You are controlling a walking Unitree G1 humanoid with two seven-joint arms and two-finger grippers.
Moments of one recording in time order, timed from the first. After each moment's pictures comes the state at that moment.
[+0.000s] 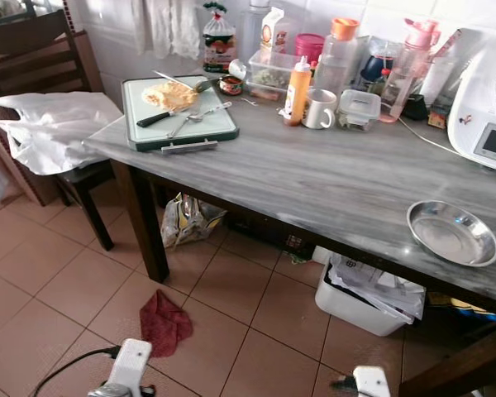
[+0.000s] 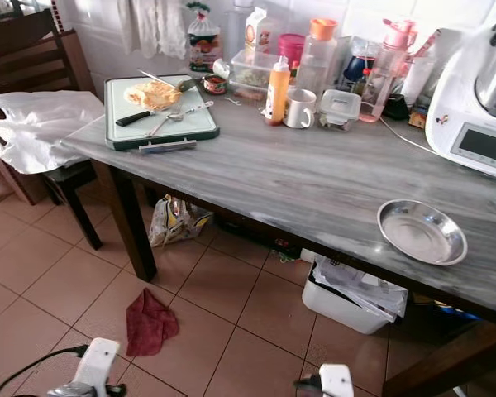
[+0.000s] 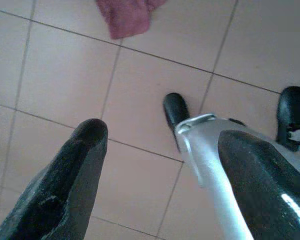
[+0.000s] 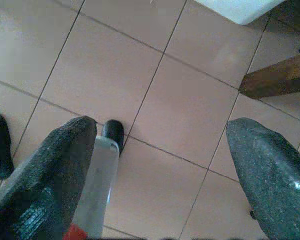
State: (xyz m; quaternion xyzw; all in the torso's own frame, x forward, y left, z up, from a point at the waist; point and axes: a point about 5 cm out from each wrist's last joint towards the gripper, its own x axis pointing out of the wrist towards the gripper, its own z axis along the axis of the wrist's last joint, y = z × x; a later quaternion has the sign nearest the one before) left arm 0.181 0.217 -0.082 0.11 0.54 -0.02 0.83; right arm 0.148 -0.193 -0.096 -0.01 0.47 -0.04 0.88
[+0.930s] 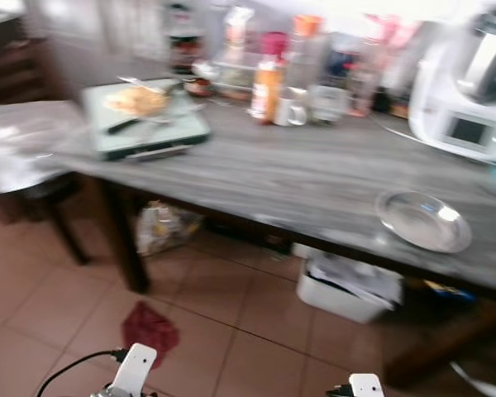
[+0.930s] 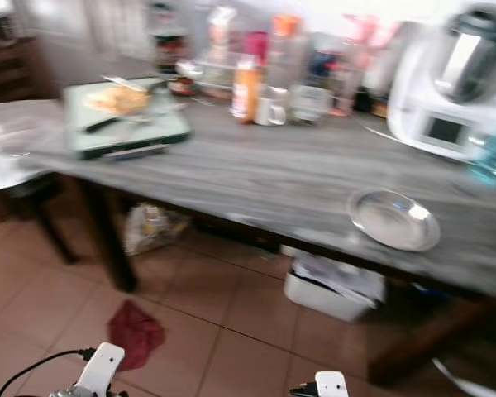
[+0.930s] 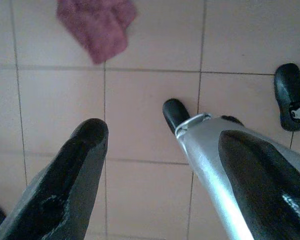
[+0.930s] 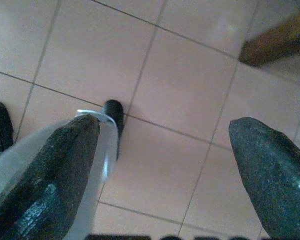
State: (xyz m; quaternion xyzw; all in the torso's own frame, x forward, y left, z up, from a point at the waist) left arm 0.179 0.218 -0.082 0.14 0.54 -0.07 0.83; right arm 0.137 -0.187 -0.102 -0.03 0.49 -0.01 0.87
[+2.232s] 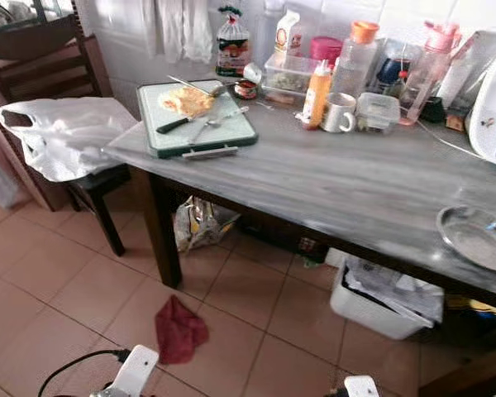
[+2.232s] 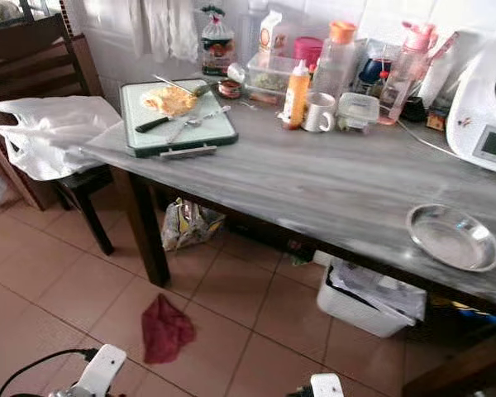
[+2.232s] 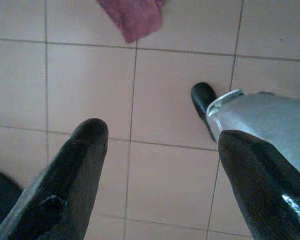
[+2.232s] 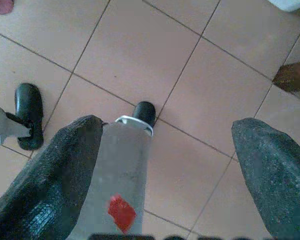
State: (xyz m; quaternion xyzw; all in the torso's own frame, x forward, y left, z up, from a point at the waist) left arm 0.178 0.218 -0.083 0.17 0.54 -0.10 0.82; right arm 0.129 -0.185 -0.105 -0.04 0.51 0.00 0.86
